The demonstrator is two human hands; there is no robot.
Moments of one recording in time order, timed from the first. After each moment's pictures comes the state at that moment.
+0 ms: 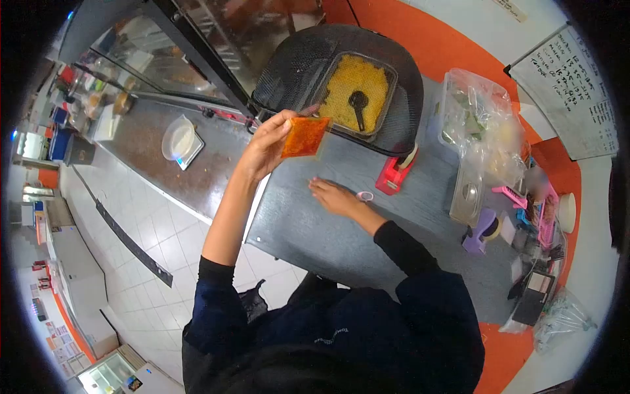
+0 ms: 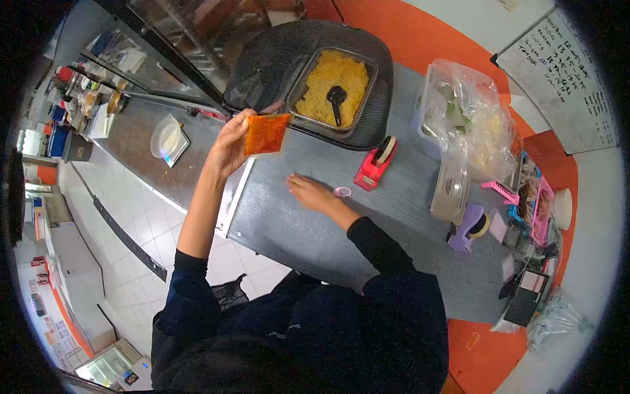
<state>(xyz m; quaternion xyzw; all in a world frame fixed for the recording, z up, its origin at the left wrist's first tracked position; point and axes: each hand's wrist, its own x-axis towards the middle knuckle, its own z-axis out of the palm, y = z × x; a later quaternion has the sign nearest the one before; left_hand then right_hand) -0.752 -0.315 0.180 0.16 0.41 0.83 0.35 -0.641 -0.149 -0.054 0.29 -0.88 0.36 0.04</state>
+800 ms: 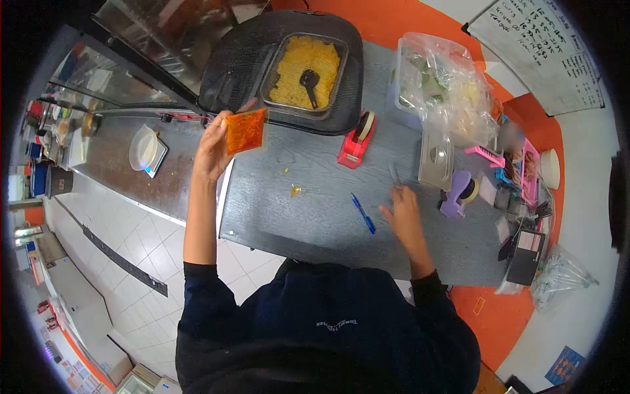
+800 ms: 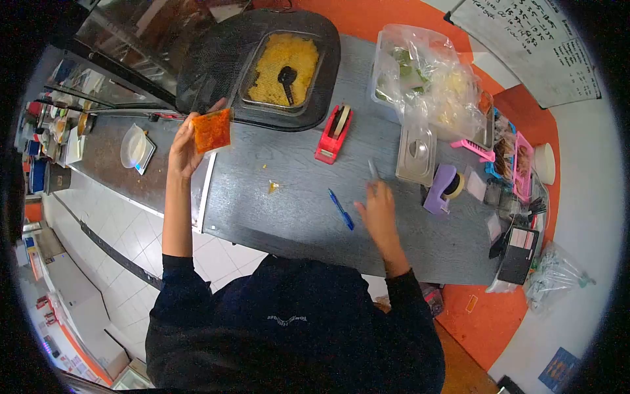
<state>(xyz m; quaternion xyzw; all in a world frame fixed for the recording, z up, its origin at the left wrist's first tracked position) -0.752 -0.325 0.141 0.14 0.38 0.85 0.33 -0.452 -0.005 0.084 -0.14 -0.98 0.09 0.07</state>
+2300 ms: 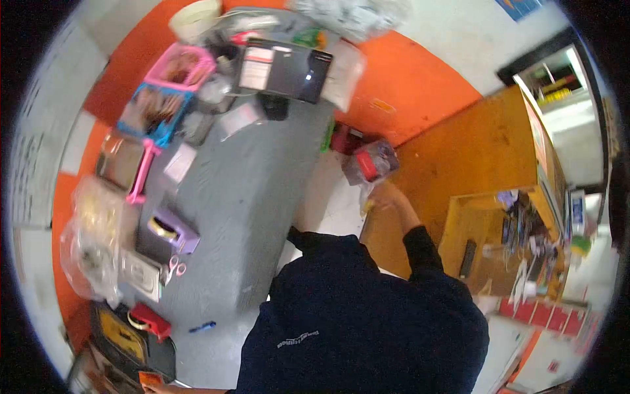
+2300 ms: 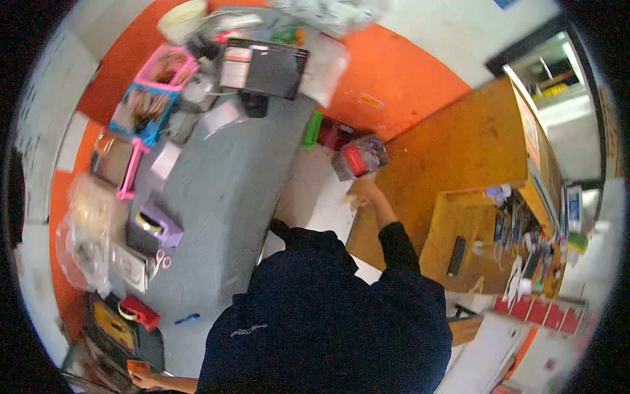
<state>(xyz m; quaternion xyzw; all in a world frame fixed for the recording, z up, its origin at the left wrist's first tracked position) -0.539 -0.118 0.165 0.27 0.78 0.54 -0.16 0.253 0.132 -0.042 -0.78 -0.40 0.49 0.00</state>
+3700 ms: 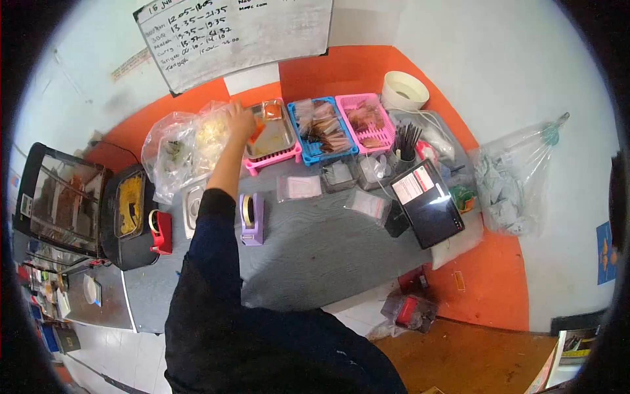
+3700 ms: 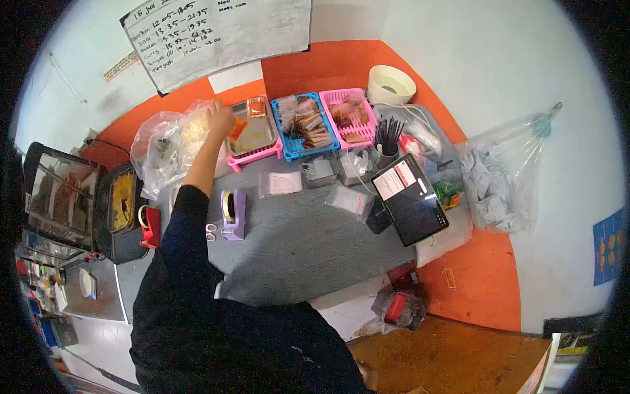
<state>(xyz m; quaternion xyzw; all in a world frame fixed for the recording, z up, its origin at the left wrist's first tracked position) -0.516 0.423 0.133 0.46 0.85 0.12 -0.22 0.263 0.047 0.001 -0.69 -0.56 0.46 -0.02</state>
